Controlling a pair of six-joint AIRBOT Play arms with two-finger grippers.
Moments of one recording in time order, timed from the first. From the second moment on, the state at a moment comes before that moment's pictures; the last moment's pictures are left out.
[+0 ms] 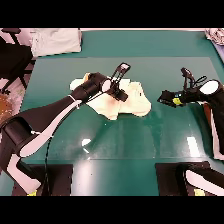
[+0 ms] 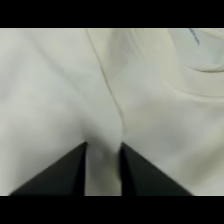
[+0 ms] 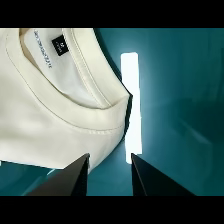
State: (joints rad) left arm -0.70 -1.79 1.63 1.47 -0.80 -1.58; right arm -0.03 -1.15 0.89 -1.07 0.98 1.53
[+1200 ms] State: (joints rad) left arm -0.74 -1.16 1.32 1.80 -1.46 -2.14; right arm -0.03 -1.15 0.66 -0.95 0.86 1.51
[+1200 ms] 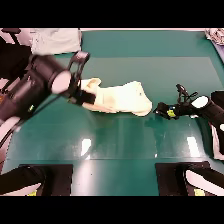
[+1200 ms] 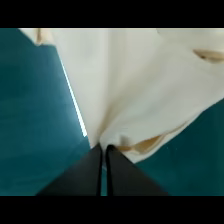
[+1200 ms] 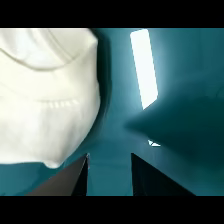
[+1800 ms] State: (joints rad) left arm -0.97 -0.77 0.67 1.88 -1.45 -2.91; right arm -0.03 -1.11 0.66 -0.94 0.93 1.51
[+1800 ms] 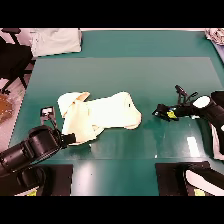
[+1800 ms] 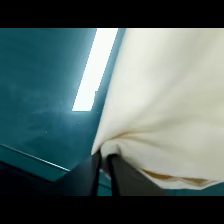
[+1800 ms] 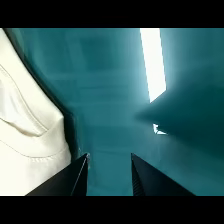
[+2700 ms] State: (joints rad) left arm -0.93 -1.24 0.97 1.77 -1.17 -2.30; right arm -0.03 -1.09 0.66 -0.94 0.96 1.49
